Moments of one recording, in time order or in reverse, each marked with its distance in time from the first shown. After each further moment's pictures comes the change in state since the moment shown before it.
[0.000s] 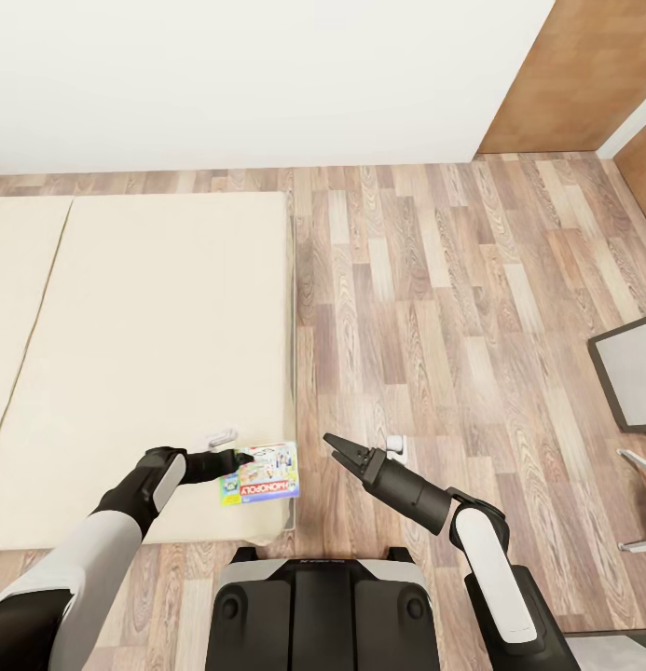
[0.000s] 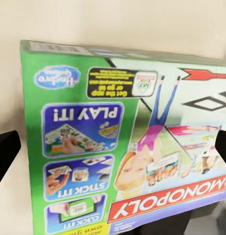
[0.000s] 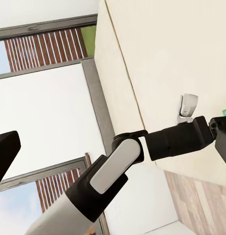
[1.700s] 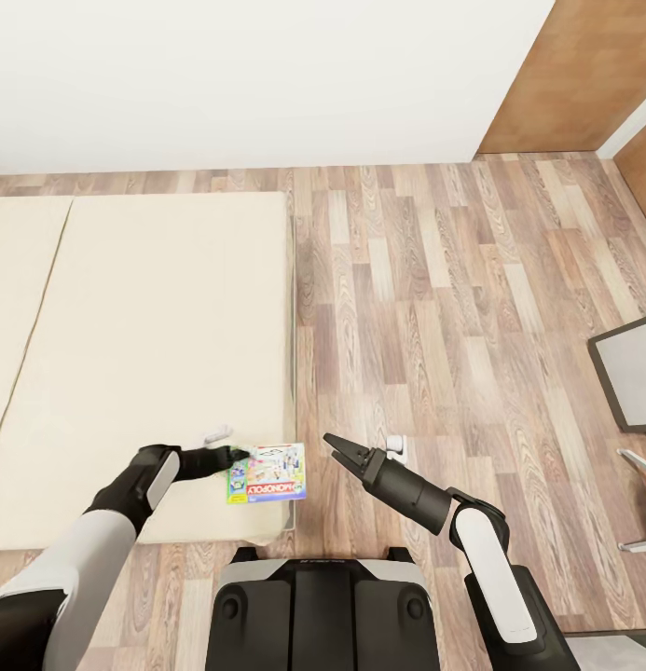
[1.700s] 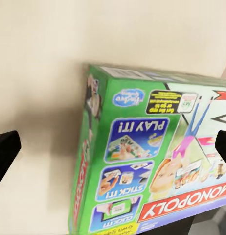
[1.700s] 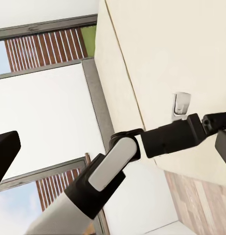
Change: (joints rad) left arm 0.000 0.019 0.005 -0.021 -0.003 0.003 -0.019; right arm 0.000 0.001 0.000 0.000 0.000 0.000 0.000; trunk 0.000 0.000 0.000
